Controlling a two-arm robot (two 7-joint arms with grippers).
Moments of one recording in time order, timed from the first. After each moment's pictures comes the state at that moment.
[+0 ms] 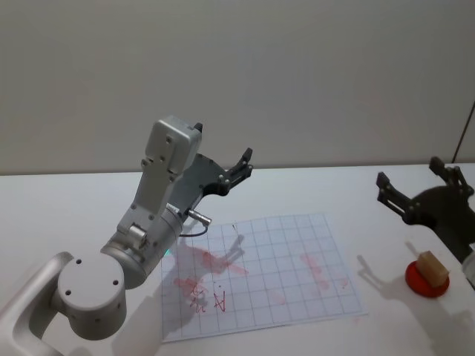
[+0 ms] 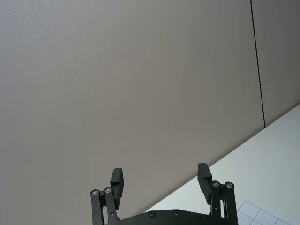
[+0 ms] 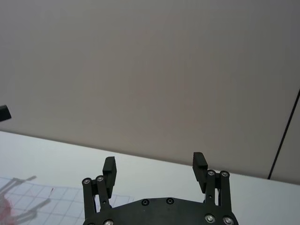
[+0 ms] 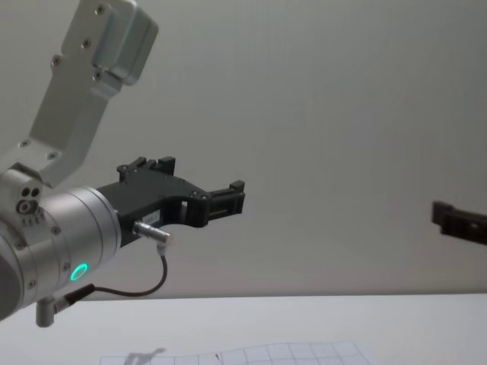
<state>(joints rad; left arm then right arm) -0.24 0.38 0.45 -1.63 -0.20 0.01 -0.01 -0.05 0.37 -0.21 -1.78 0.32 0.05 0.07</state>
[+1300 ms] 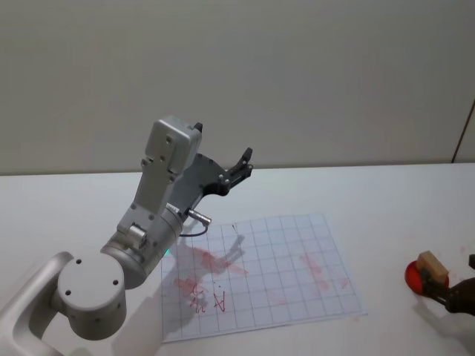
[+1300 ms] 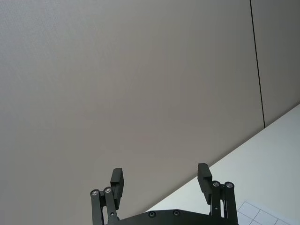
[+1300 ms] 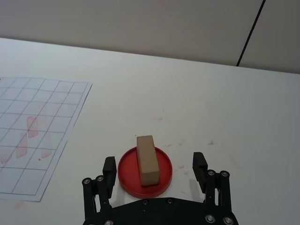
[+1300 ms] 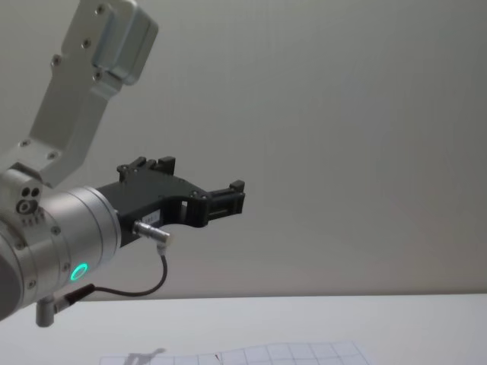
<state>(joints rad) -0.24 0.38 0.45 -1.63 -0.20 0.01 -0.01 -0.23 0.49 -0.14 -1.78 0.38 0.23 0.03</state>
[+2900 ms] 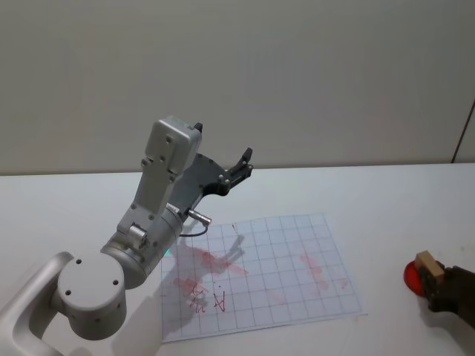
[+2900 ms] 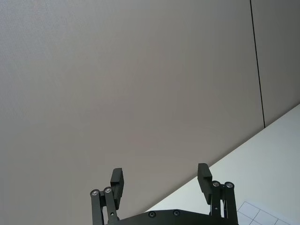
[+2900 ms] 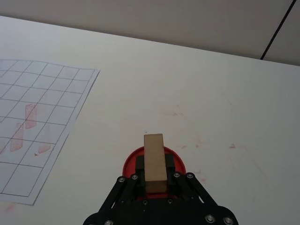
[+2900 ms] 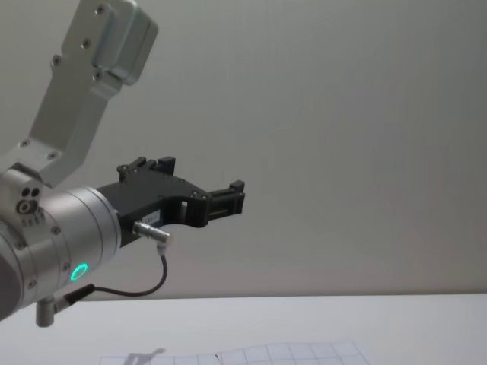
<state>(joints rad) -0.24 0.38 0.45 -1.63 -0.20 0.01 -0.01 -0.13 0.44 -0.17 -1.67 0.30 0.27 0.12</state>
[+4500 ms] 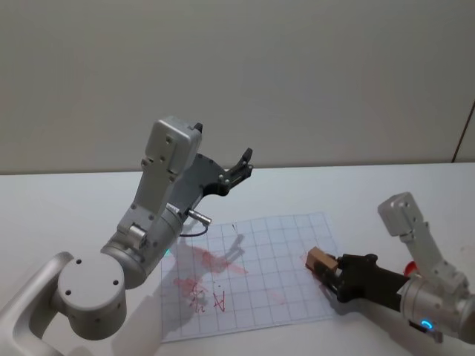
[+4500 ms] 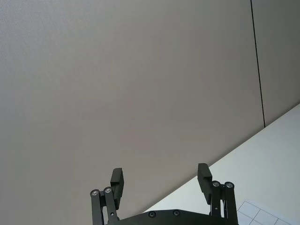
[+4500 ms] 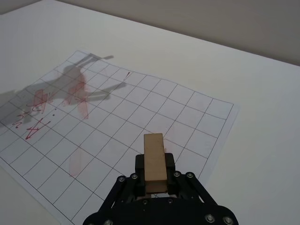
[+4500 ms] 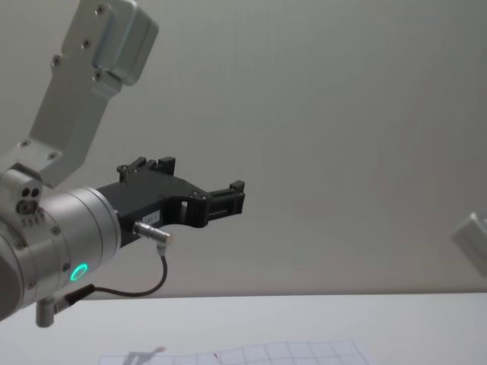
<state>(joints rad) -0.24 0.38 0.45 -1.63 -0.20 0.01 -0.01 0.16 0.29 -0.29 -1.38 0.17 0.25 0.59</state>
